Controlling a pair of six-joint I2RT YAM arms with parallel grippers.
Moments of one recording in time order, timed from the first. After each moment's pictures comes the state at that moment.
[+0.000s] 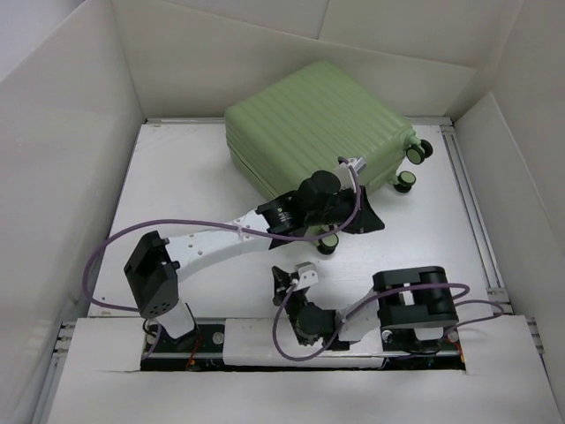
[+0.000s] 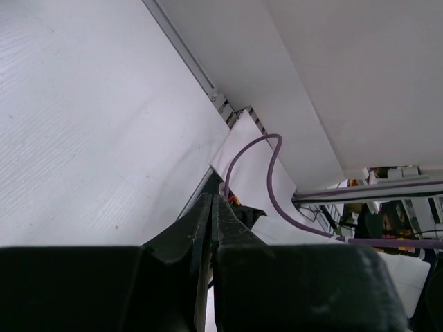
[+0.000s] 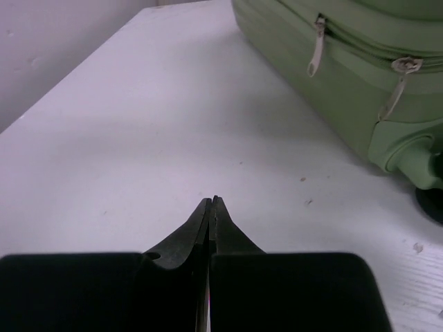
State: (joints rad) left arm -1.07 1.61 1.36 -0.03 0.24 -0.83; right arm 1.62 1.85 0.61 1.33 1.23 0.17
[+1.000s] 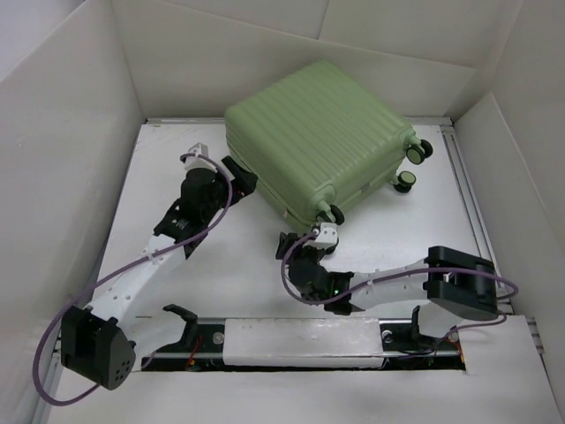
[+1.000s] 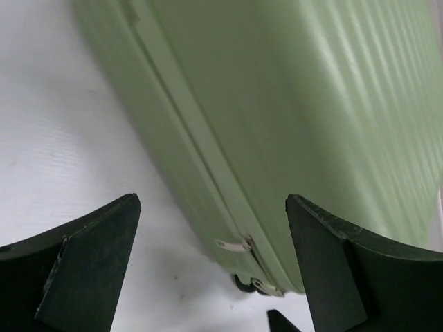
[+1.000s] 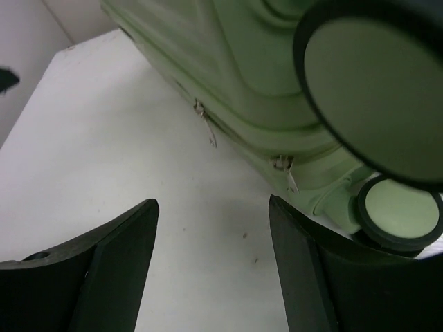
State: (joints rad) left arm -0.46 1.07 0.84 -0.13 -0.14 -0.78; right arm 1.34 1.59 0.68 0.64 1.19 0.62
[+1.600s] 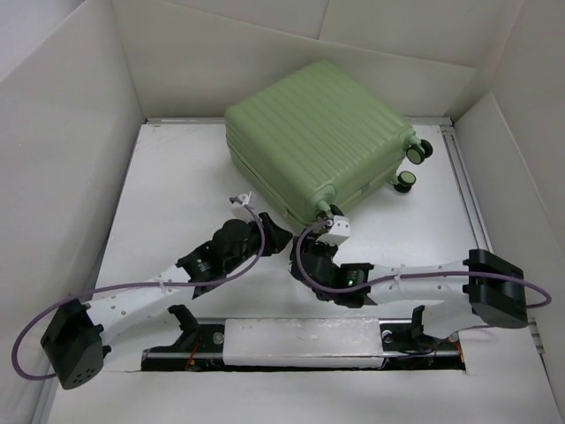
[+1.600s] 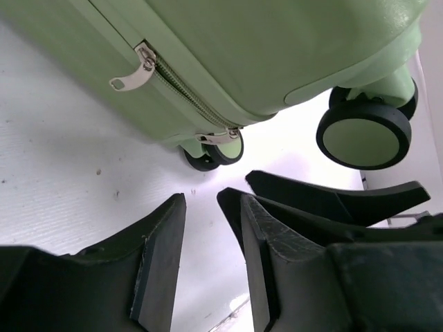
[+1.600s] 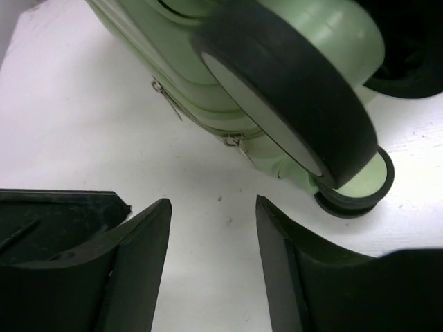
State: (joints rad) left arm -0.86 0.95 0.52 0.06 -0.14 -0.84; right arm 1.31 1.40 0.77 0.03 1.08 0.97
